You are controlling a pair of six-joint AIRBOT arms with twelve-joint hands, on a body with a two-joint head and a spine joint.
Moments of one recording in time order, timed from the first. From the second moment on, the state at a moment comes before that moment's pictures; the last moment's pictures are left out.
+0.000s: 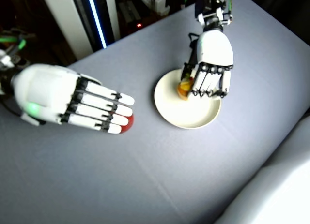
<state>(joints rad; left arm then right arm) 0.51 -1.31 1.31 -0.17 -0.63 1.02 -1.10 -0.88 1.15 0.04 1.20 -0.53</state>
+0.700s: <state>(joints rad) 0.79 -0.96 1.09 -0.35 -0.85 1.12 -1.10 -0.88 1.15 0.05 1.20 -0.50</state>
